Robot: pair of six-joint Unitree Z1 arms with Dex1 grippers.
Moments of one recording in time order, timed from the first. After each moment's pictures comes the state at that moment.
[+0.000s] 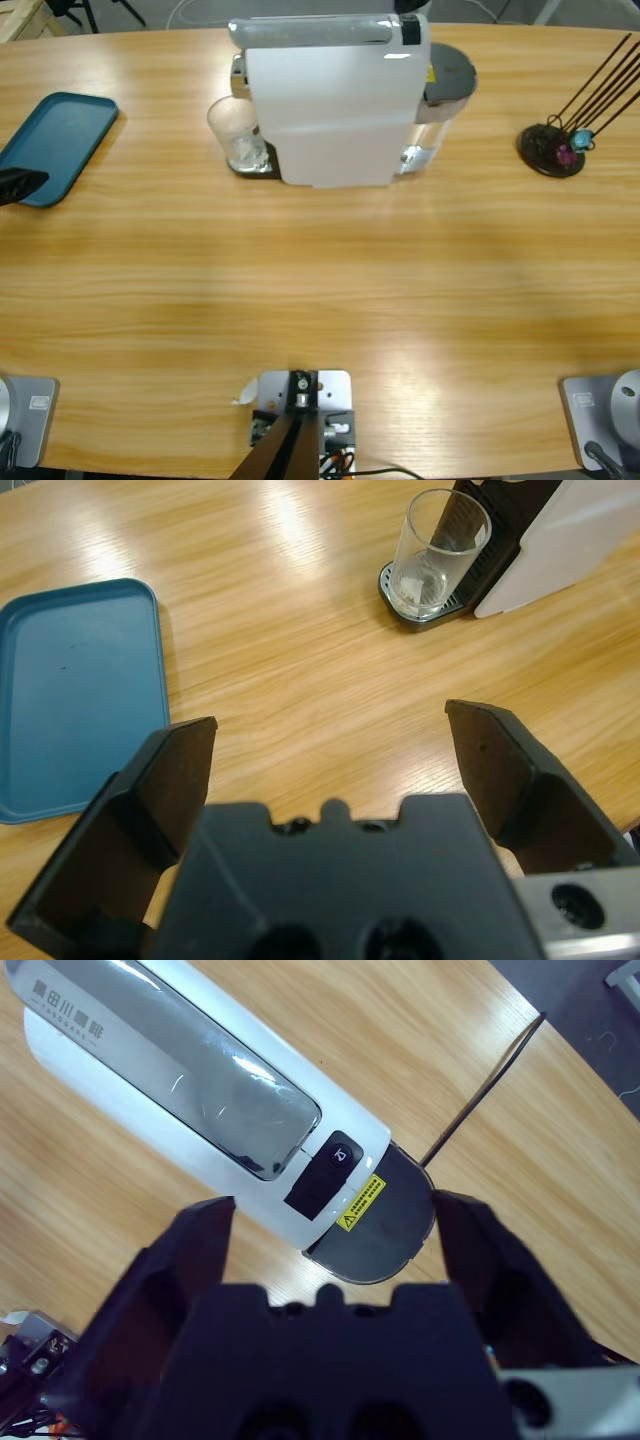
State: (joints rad) arm 0 -0.56 0.92 -0.62 0.33 -0.01 -0.09; arm 1 0.70 1.84 -2.01 1.14 -0.11 -0.02
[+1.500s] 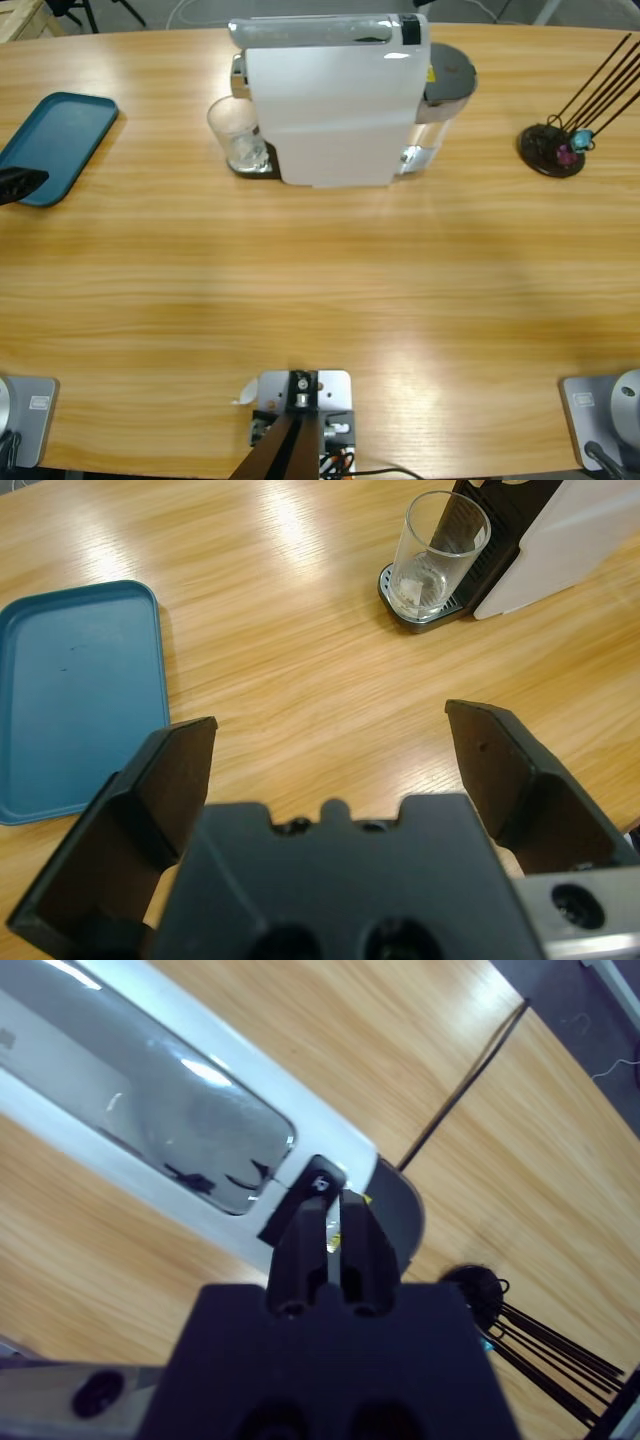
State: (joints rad) arm 0 -0.56 0.92 -0.62 0.33 -0.01 -0.09; arm 1 0.72 1.95 -2.10 1.19 -0.19 -0.02
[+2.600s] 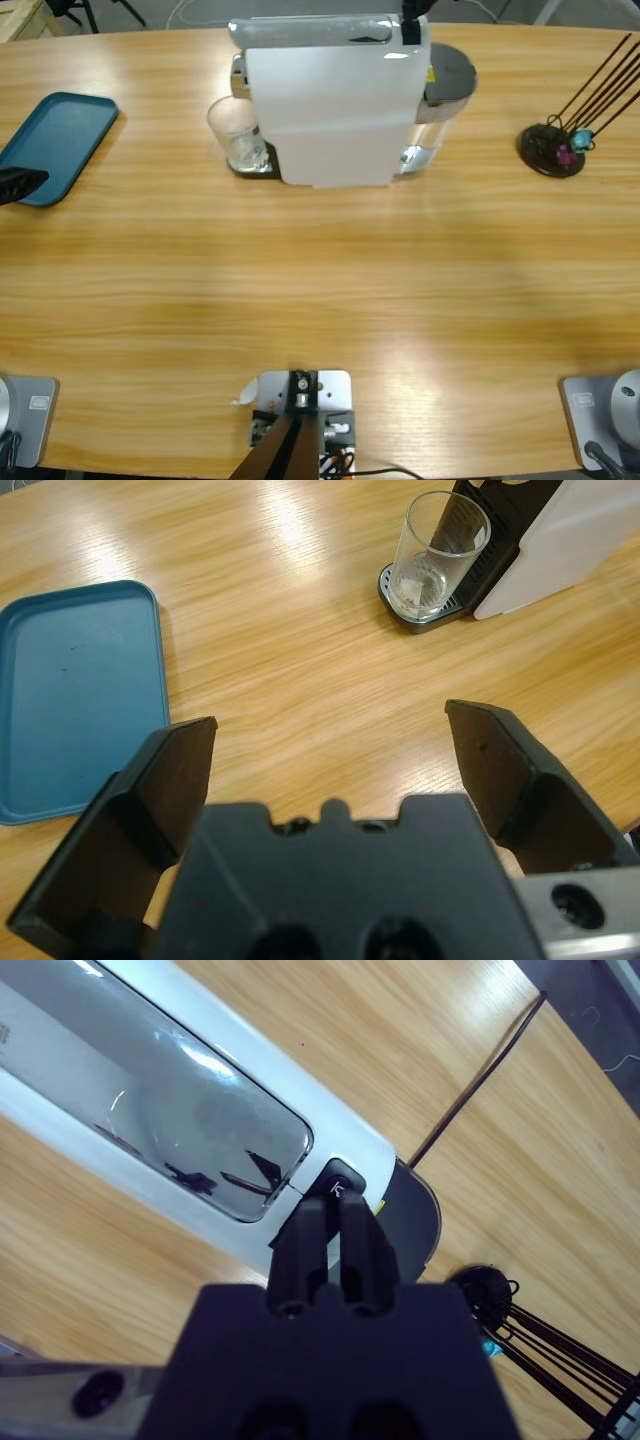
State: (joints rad) arm 0 -0.56 0.92 -0.62 0.33 -0.01 -0.09; arm 1 0.72 1.96 -2.09 1.19 -0.19 -0.01
